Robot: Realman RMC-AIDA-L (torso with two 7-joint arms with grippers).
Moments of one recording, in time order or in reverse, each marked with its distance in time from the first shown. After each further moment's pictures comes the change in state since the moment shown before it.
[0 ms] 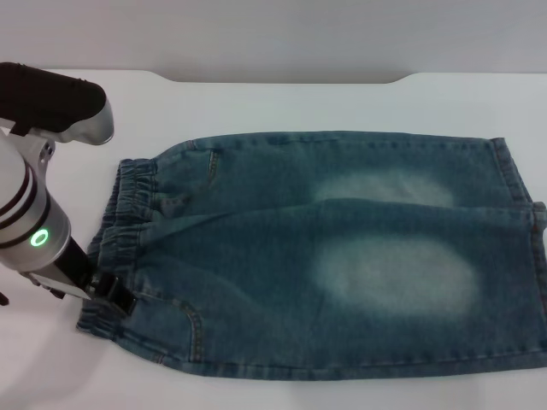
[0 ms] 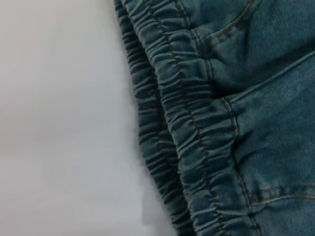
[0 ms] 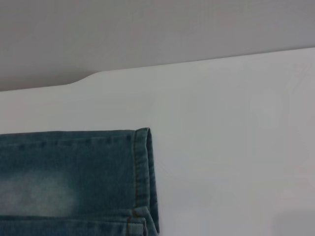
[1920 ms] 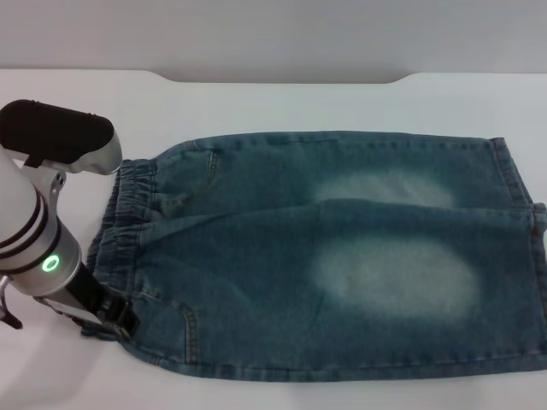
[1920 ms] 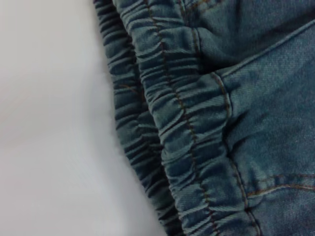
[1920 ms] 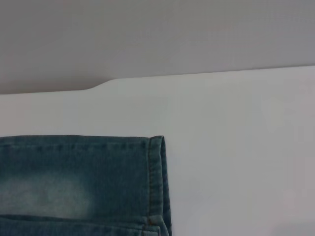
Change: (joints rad) left arm 0.024 0.006 0.025 0.119 -0.067 0.103 0.027; right arm -0.004 0.002 -0.008 0.078 0.004 0.043 0.003
